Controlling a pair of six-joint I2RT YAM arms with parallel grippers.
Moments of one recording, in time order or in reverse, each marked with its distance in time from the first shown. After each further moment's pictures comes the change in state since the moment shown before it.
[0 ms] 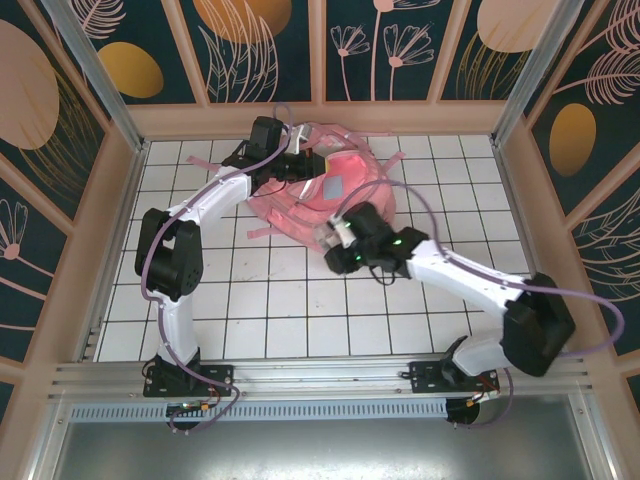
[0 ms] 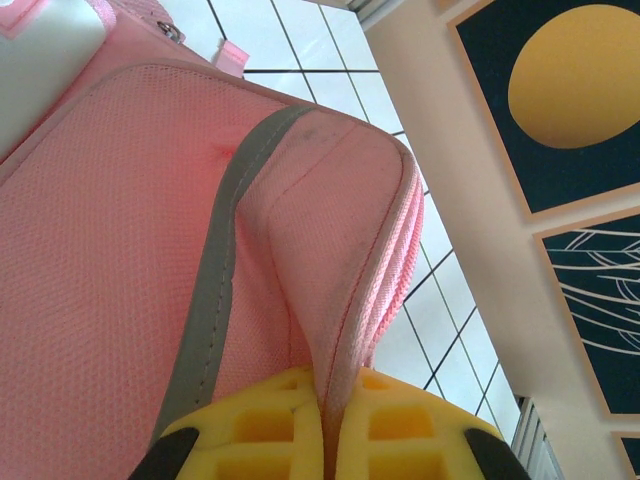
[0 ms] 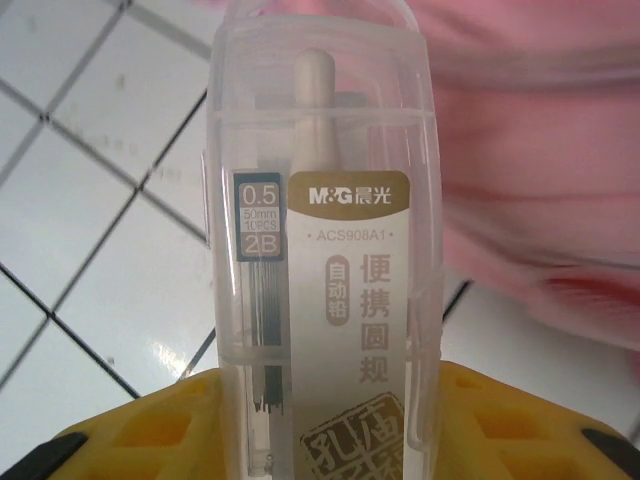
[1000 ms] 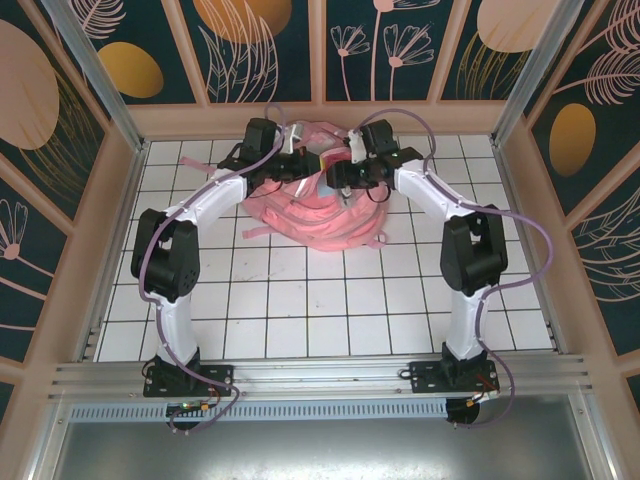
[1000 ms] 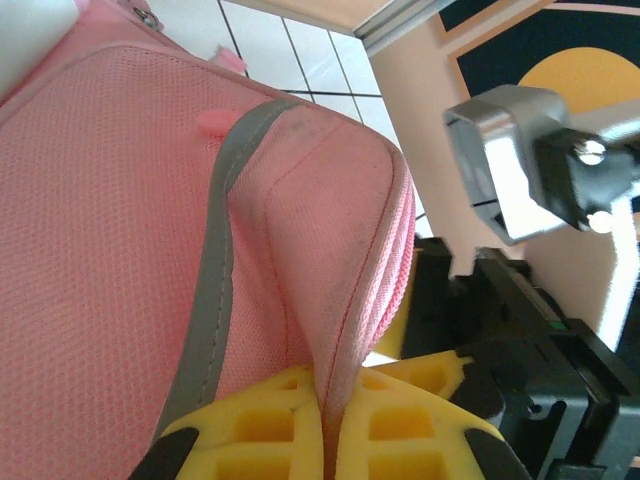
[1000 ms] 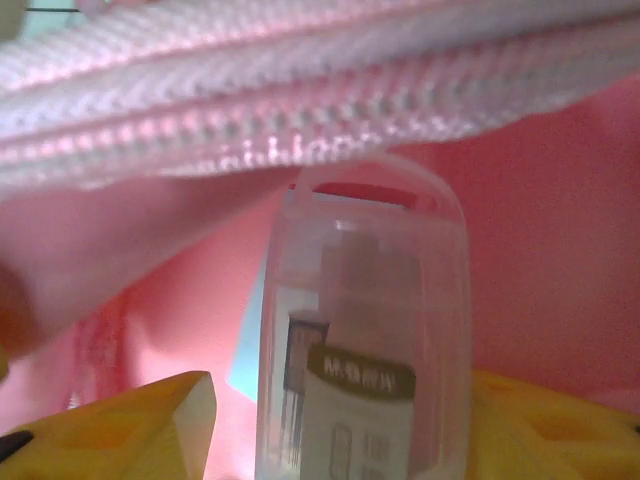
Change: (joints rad) left arm 0.017 -0.023 -0.059 0.076 0.002 -0.071; right arm -0.336 0.622 0.693 -0.055 -0.301 0.104
